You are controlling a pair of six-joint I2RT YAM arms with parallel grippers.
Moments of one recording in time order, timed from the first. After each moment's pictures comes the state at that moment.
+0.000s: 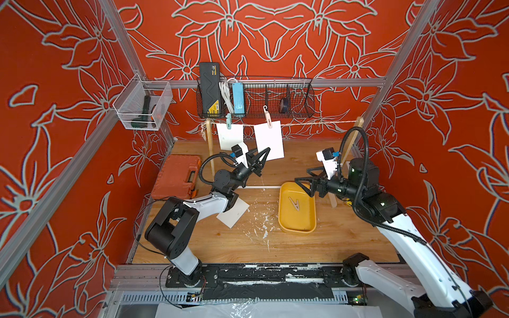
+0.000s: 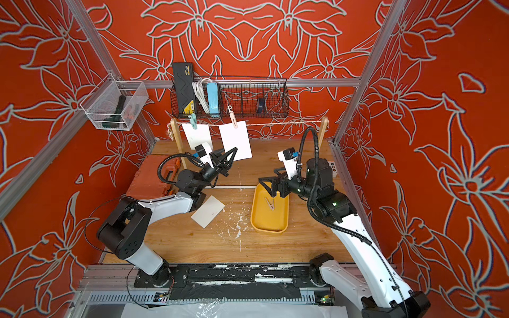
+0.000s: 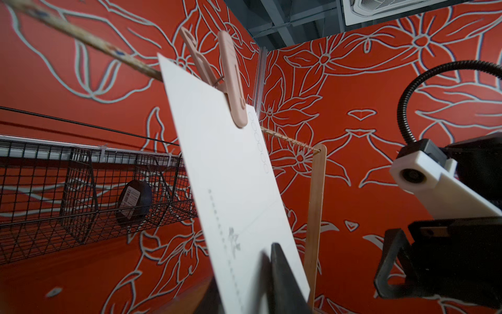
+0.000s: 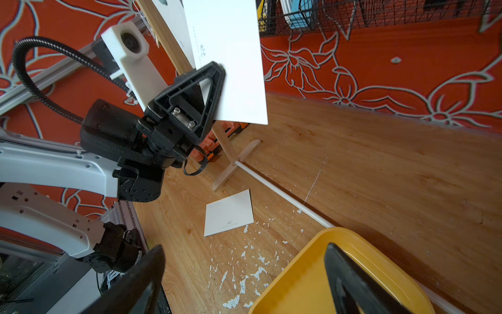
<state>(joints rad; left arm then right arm) -0.48 1.61 0.83 1.36 0.35 -0.34 0.42 0.96 1.08 -0.46 -0.55 0.17</state>
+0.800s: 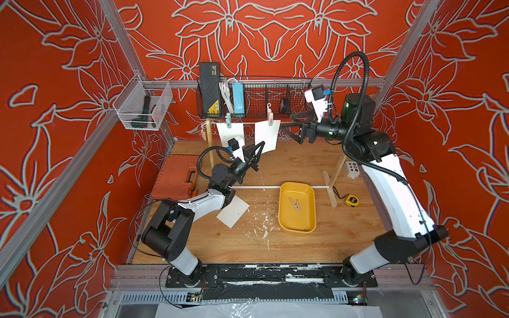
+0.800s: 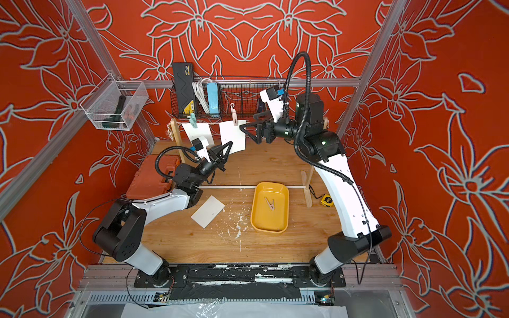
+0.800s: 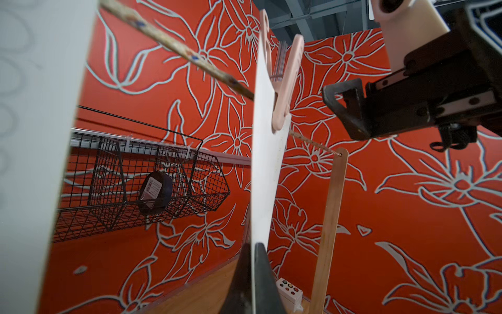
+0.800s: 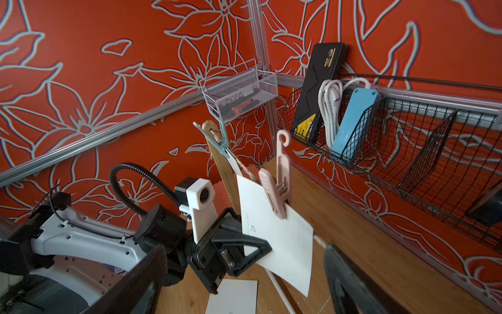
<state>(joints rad) -0.43 1.59 0.88 1.24 0.34 -0.38 0.42 1.61 2.09 -0.65 -0.76 0.08</state>
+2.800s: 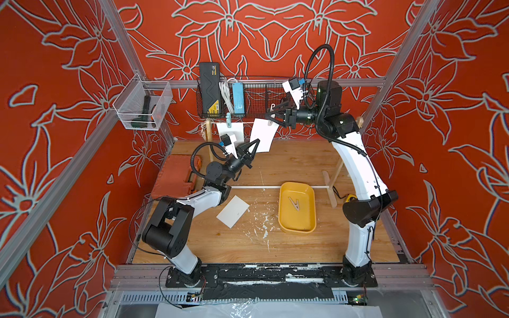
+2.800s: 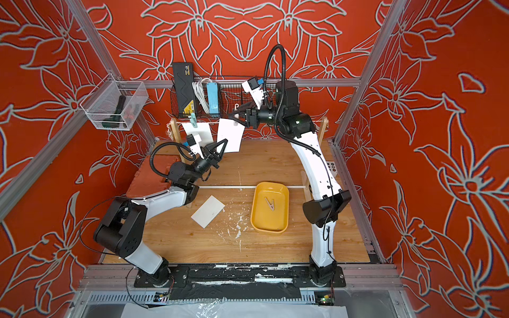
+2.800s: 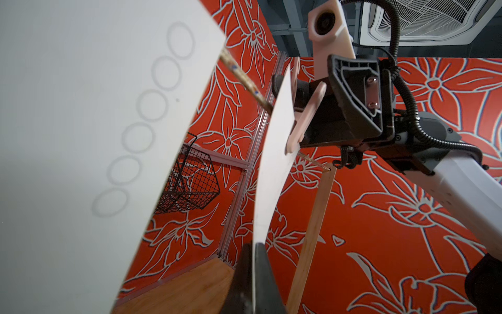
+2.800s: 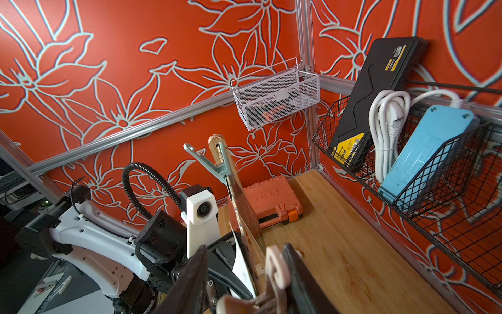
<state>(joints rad) -0.35 1.61 0.88 1.29 0.44 -0.59 0.42 1.99 2.46 -0.62 -1.00 0.11</state>
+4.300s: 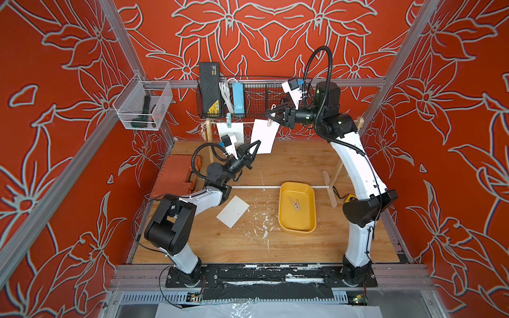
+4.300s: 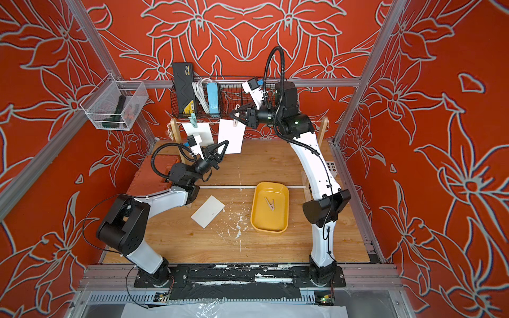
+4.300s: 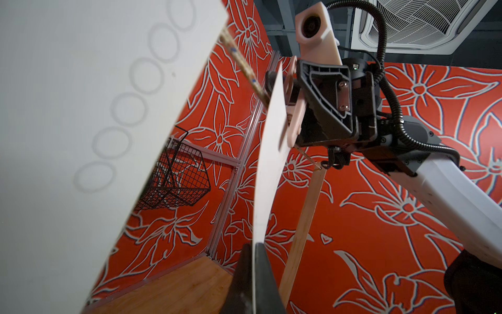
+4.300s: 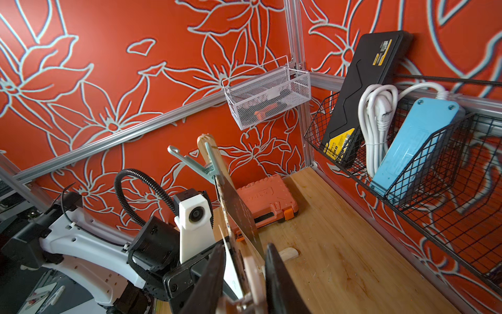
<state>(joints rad) -0.35 1.64 0.88 1.34 0.48 -0.64 0.42 1.98 2.44 -0.60 -0.96 0.13</state>
